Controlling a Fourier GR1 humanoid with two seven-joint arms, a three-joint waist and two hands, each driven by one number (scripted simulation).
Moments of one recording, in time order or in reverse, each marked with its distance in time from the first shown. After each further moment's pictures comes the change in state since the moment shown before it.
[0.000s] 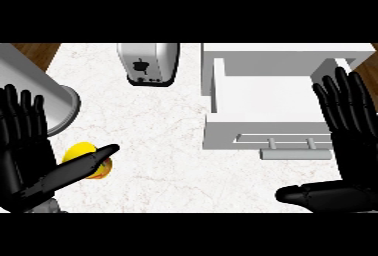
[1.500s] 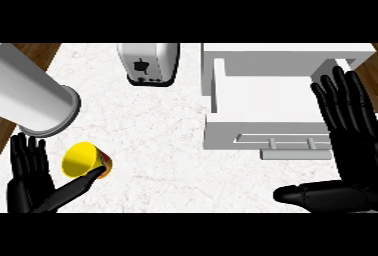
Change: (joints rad) left arm 0.209 0.008 0.113 0.272 0.184 -0.048 -0.269; right arm -0.008 0.013 0.001 -0.006 0.023 0.007 0.014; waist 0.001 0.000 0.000
